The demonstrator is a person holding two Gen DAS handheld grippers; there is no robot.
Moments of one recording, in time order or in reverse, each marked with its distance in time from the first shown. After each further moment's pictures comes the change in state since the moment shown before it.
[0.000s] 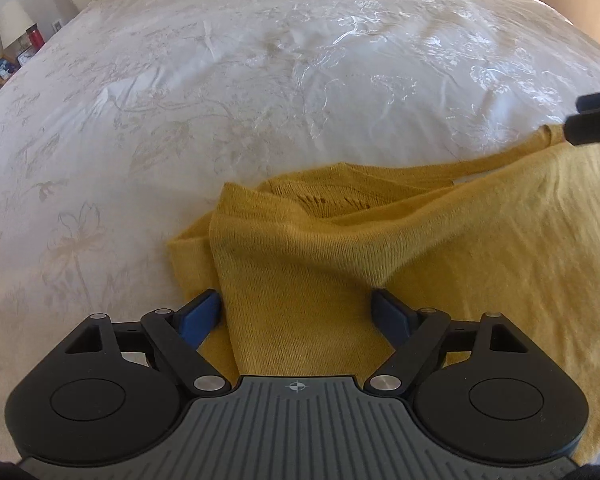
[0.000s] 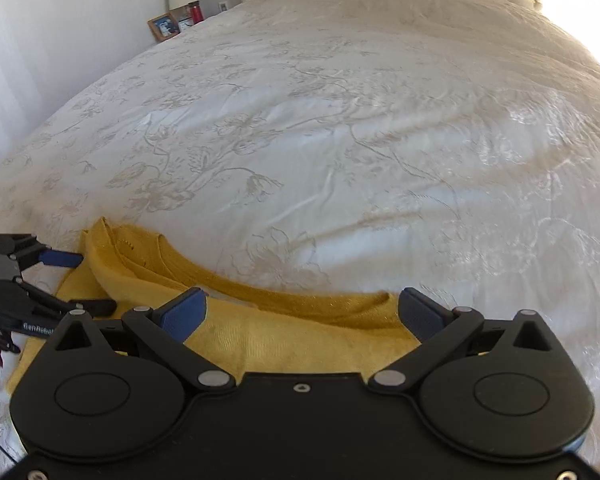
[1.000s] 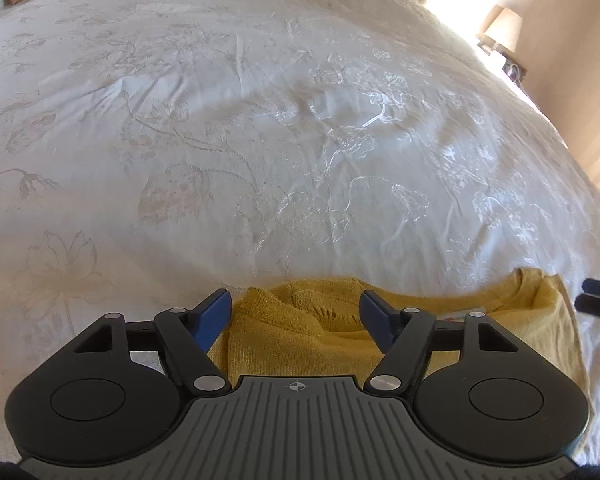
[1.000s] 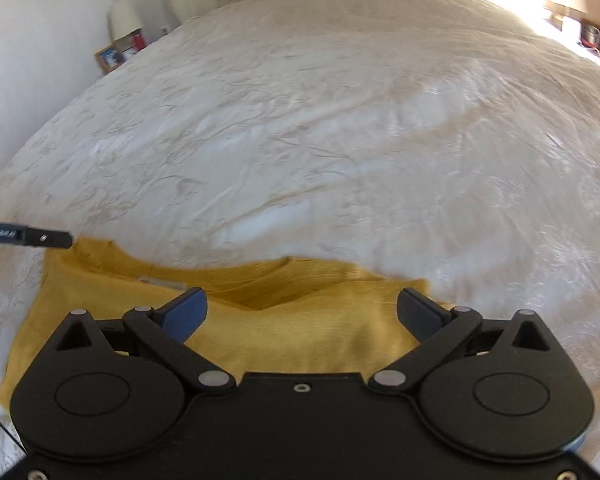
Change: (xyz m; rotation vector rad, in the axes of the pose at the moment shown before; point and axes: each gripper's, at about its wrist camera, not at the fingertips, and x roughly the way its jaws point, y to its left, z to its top) left arm 0.003 0.063 0.052 -0.270 -0.058 -0.230; right arm -0.046 -0.077 -0.040 0.210 -0.019 -0.127
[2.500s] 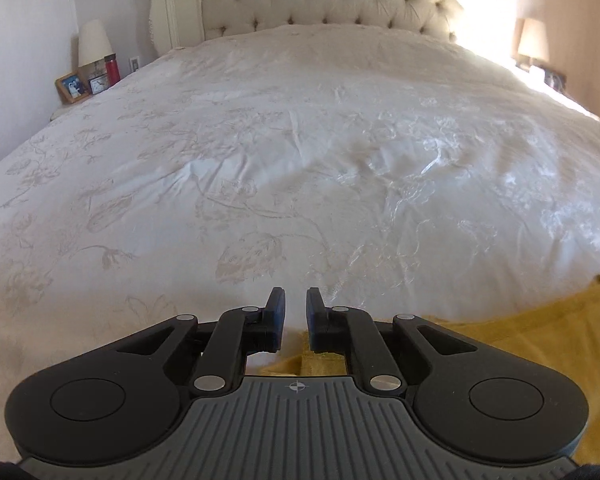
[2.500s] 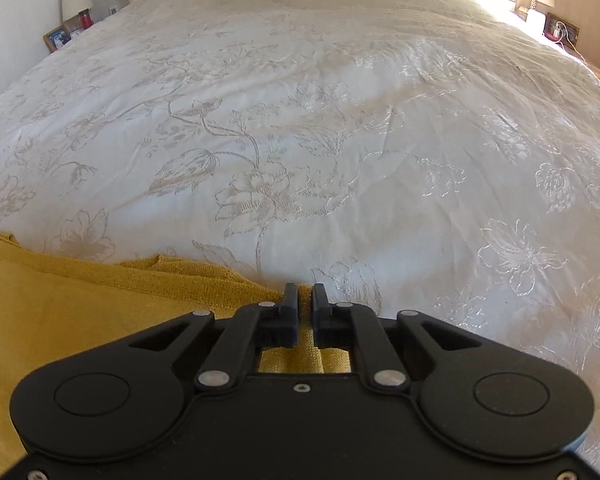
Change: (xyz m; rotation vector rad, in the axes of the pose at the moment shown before) left arm -0.009 -0.019 -0.009 0.141 -0.229 0.327; right arm 0.038 -0.030 -0.004 -0.025 0.044 -0.161
